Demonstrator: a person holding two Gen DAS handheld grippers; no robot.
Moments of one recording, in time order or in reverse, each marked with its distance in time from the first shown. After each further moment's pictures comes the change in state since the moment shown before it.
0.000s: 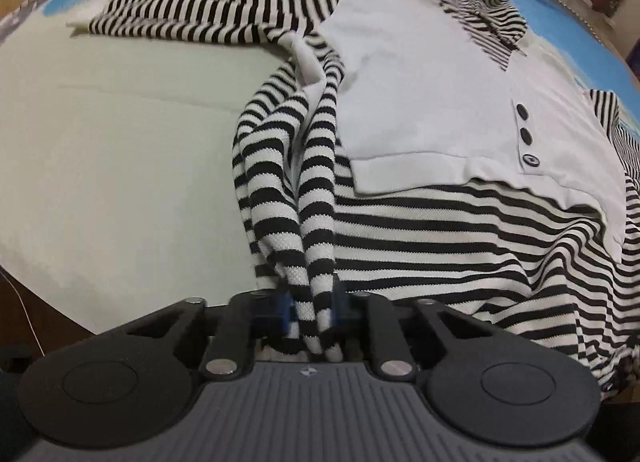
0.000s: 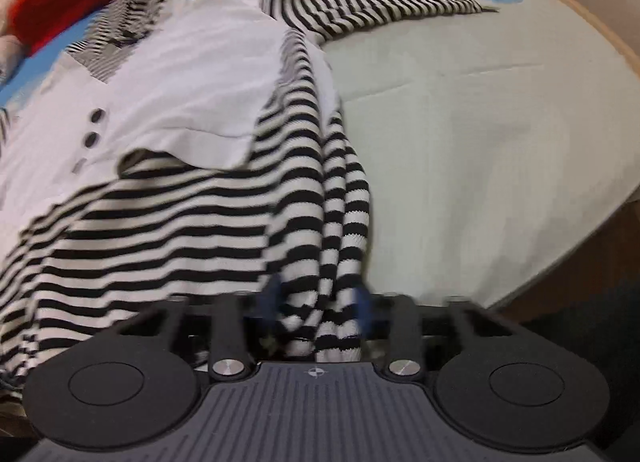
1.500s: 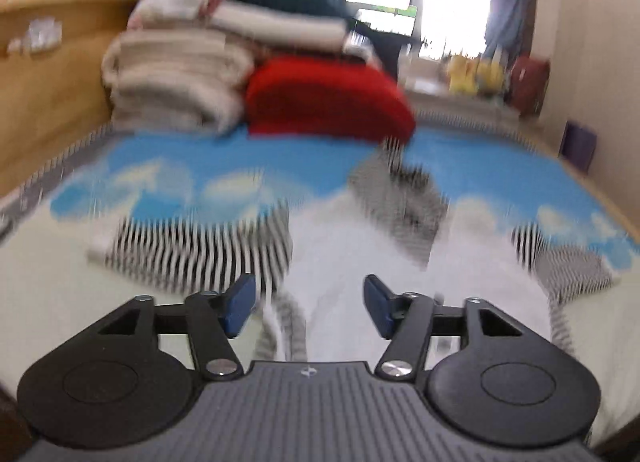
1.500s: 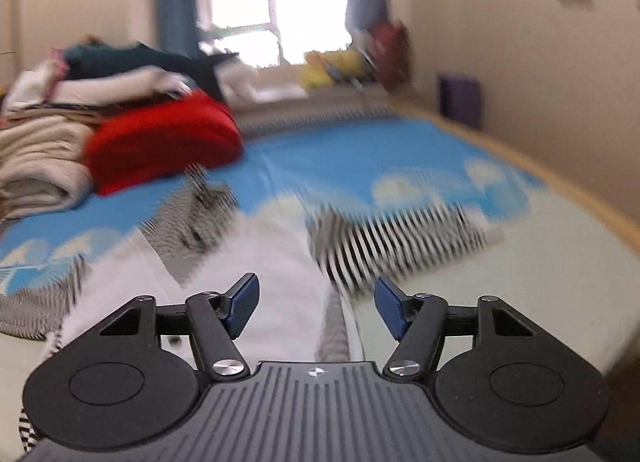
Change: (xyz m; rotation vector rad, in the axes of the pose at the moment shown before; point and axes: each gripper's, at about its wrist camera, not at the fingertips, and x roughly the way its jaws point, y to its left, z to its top) left arm -0.177 -0.022 0.065 0.110 -0.562 -0.080; right arm -0.144 0.003 0.072 -0.114 -0.580 0.125
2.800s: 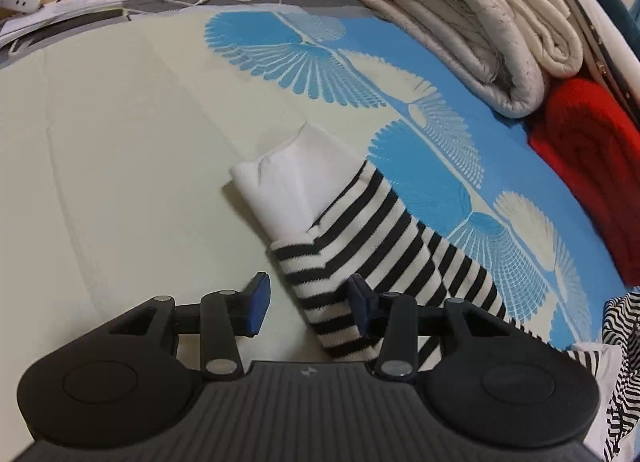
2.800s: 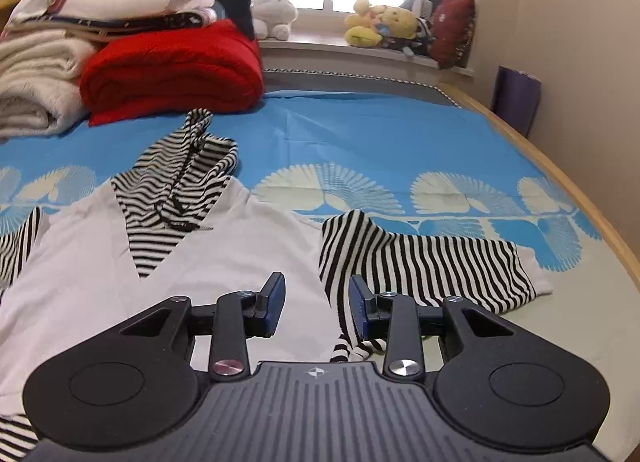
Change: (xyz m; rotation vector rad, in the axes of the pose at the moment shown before) left arm 0.293 0.332 -0.027 -0.680 0.239 0.364; right arm 0.169 0.022 0.042 -0.202 0.187 0.008
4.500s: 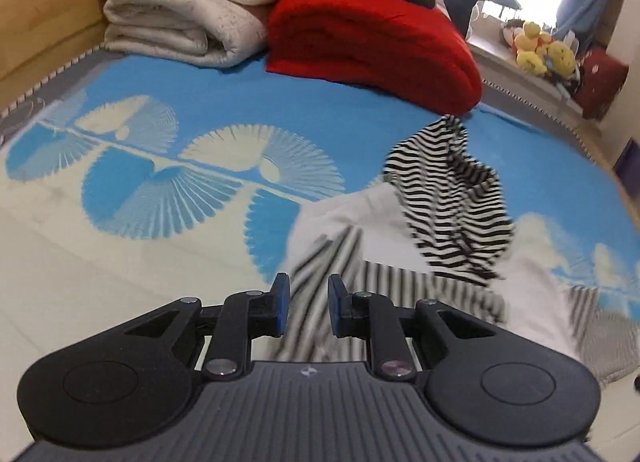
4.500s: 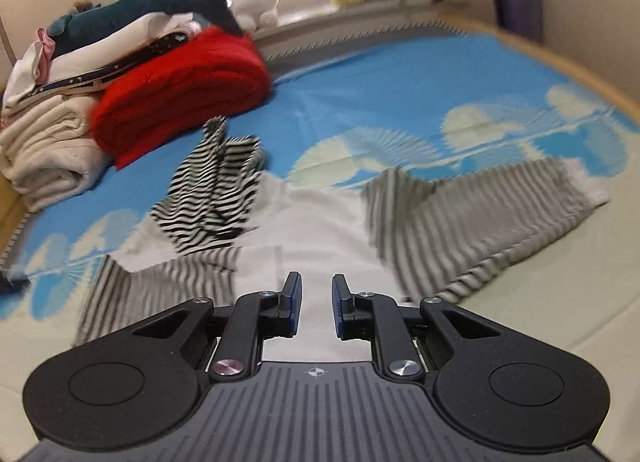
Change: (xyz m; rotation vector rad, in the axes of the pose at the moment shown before) left arm -0.177 -0.265 -0.104 0.573 0.042 -0.223; right arm 0.019 -0.027 0.005 0.320 0.110 0.214
